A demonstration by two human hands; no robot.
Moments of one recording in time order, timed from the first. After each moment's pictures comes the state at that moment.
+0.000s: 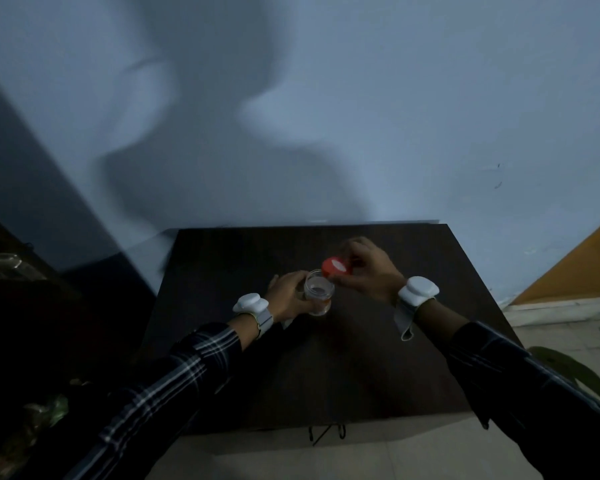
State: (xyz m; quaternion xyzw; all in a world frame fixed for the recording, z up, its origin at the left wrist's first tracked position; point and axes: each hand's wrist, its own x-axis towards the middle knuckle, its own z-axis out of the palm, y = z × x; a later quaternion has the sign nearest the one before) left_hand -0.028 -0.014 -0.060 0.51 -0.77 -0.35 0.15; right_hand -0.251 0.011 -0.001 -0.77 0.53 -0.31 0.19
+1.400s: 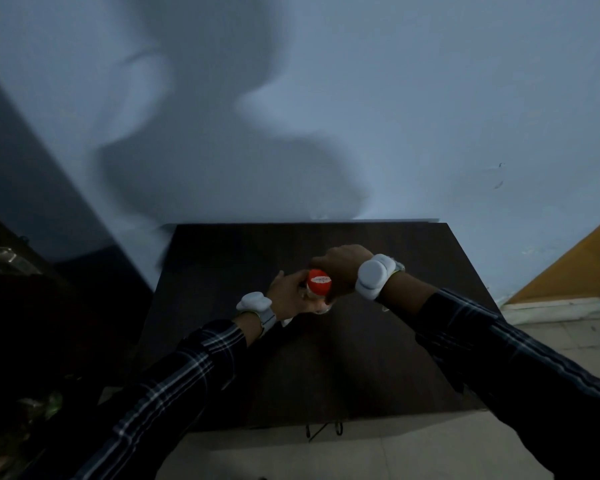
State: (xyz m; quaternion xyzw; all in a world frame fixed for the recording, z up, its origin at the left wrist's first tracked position) left_hand -0.036 -0.013 -0.059 0.51 -0.78 -0.35 0.11; right_hand -0.188 -0.006 0.043 -0.84 0.51 0.21 0.01
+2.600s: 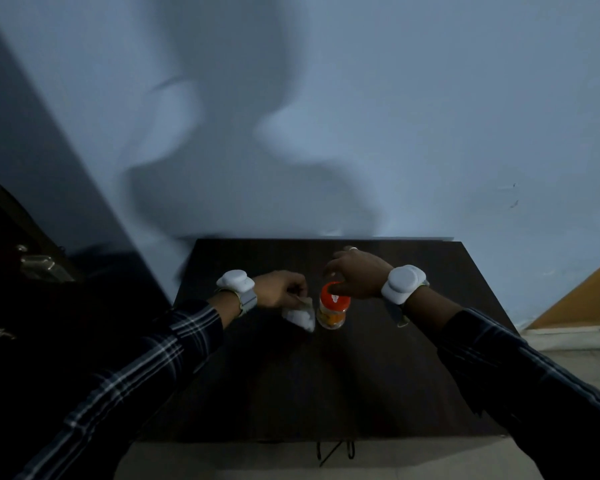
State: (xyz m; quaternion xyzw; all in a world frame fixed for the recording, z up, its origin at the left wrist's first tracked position) left_hand 0.014 -0.033 0.012 0.45 -0.81 -0.37 -0.03; right_hand -0.200 -0.012 0.053 -0.87 0.48 0.05 0.08
